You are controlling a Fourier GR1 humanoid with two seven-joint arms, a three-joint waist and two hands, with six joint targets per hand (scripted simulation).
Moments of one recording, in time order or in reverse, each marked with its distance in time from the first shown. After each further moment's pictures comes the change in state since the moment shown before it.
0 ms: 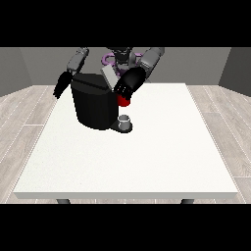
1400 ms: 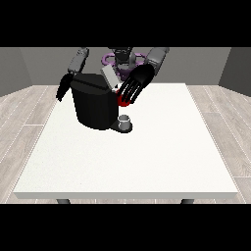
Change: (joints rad) left arm 0.012 0.023 -0.030 -0.005 -0.087 0.066 -0.056; right arm 0.000 0.007 -0.011 0.053 0.017 -0.030 -0.010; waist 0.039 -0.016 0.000
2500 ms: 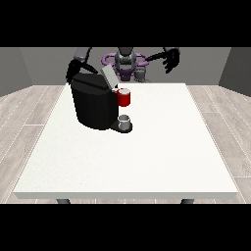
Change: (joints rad) left arm 0.511 -0.416 0.304 0.000 0.469 -0.079 -0.068; right arm 0.328 -0.011 -0.073 0.095 -0.070 0.035 -0.070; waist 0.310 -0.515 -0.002
